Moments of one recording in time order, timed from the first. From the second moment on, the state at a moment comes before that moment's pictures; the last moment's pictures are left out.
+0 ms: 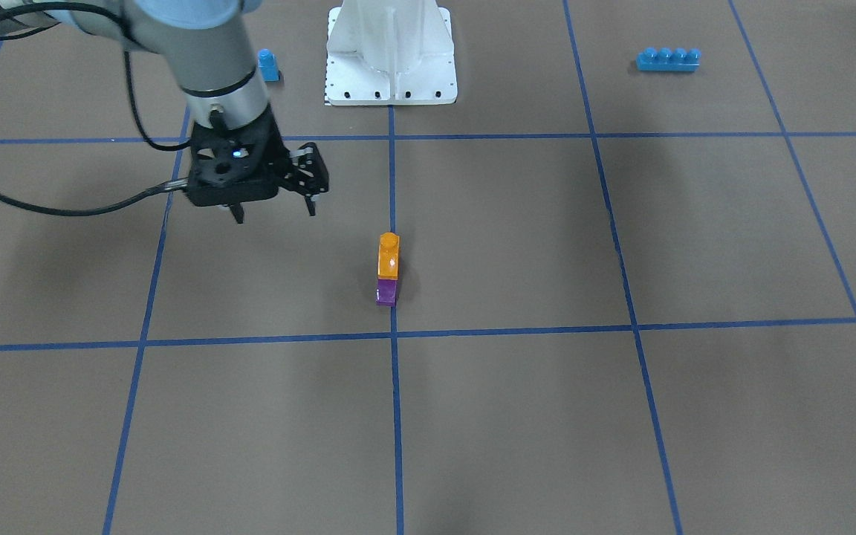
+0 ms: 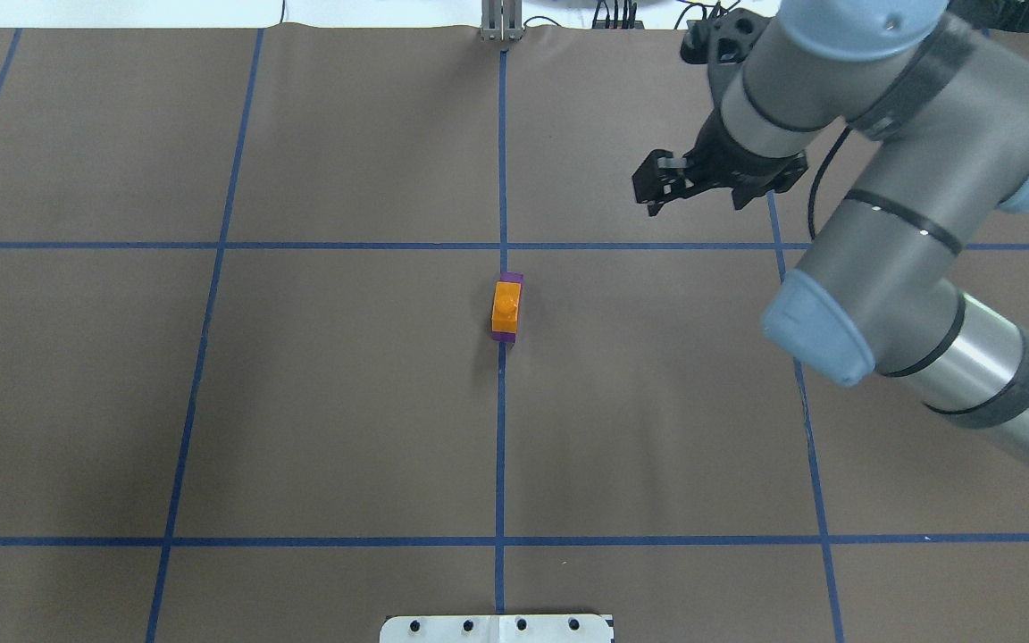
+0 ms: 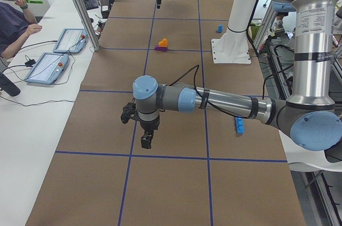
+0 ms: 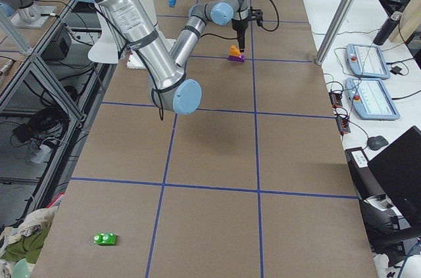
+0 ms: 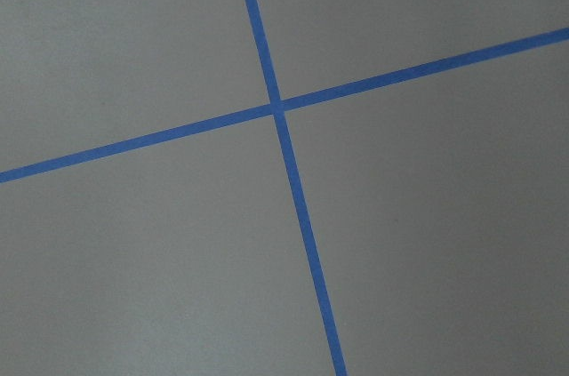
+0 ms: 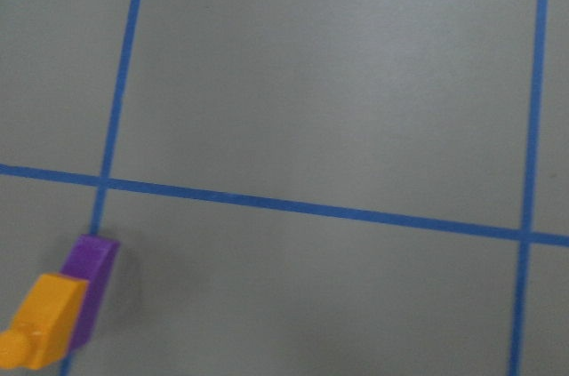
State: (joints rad) left arm -1.49 -1.51 -1.78 -1.50 -2.24 0.09; right arm 0.88 -1.02 1.91 -1.77 2.06 0.79
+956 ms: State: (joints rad) left arm -1.61 -1.49 -1.78 -1.51 -2.39 0.17; right arm 1.45 -1.48 1.86 -1.76 2.33 0.09
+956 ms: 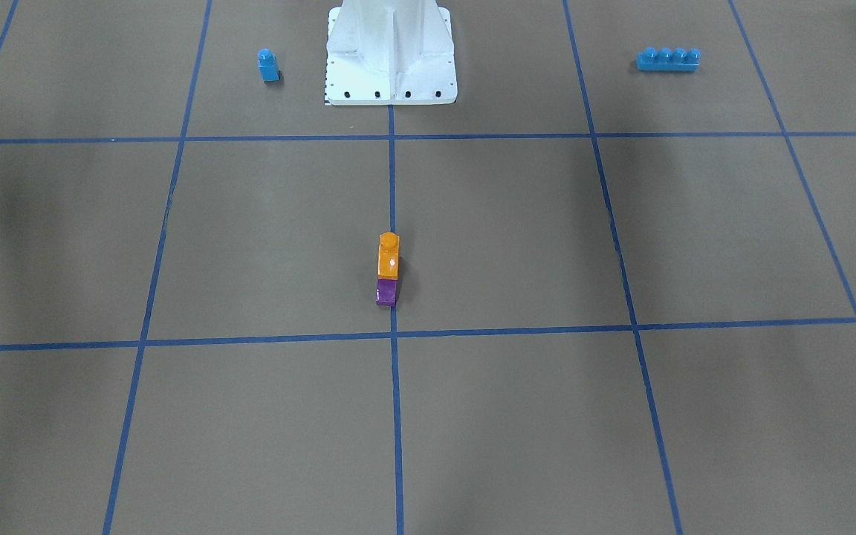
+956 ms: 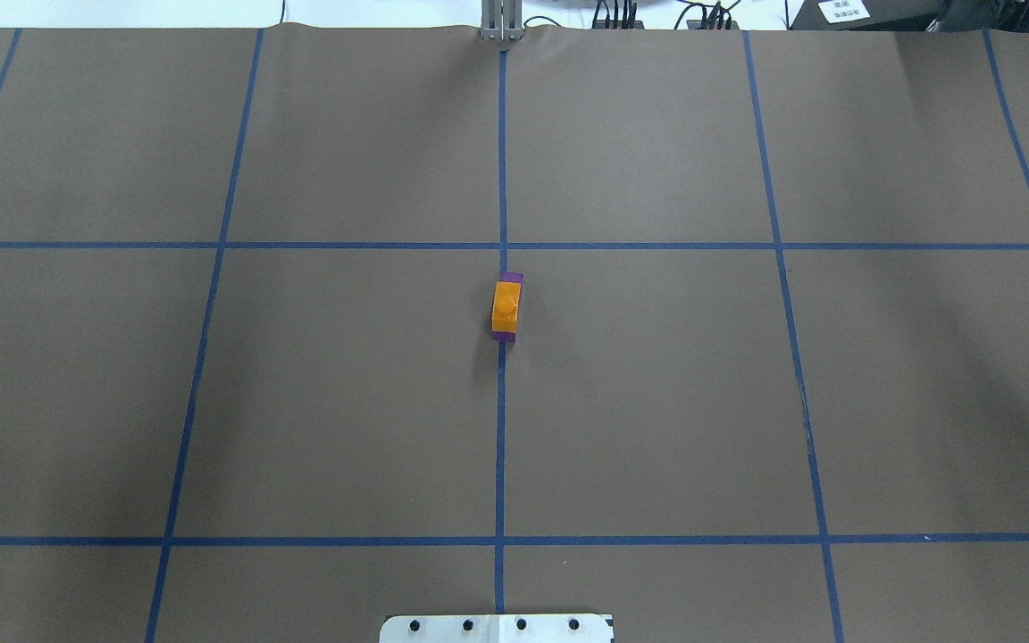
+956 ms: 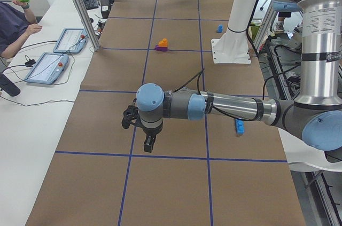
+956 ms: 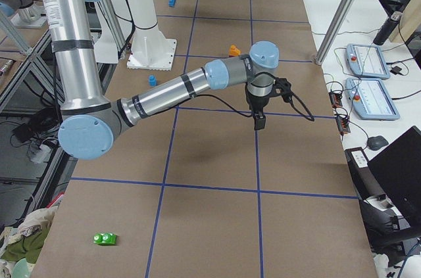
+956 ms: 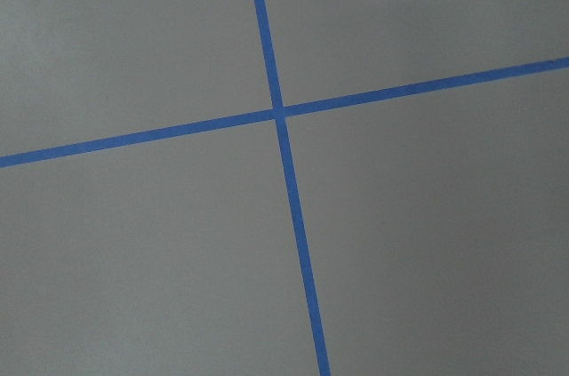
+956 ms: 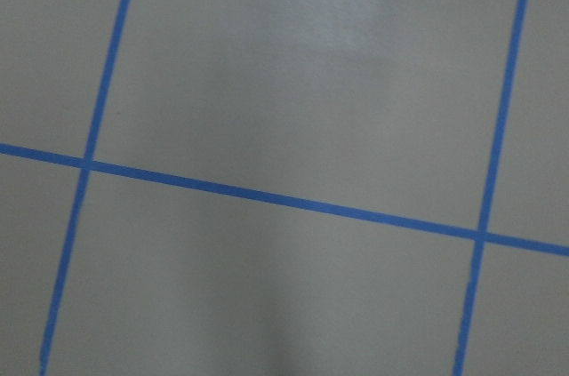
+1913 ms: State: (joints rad) left arm -1.62 -1.46 -1.79 -1.51 -2.40 0.17; right arm 1.54 -1.67 1.84 -1.76 2.34 0.05
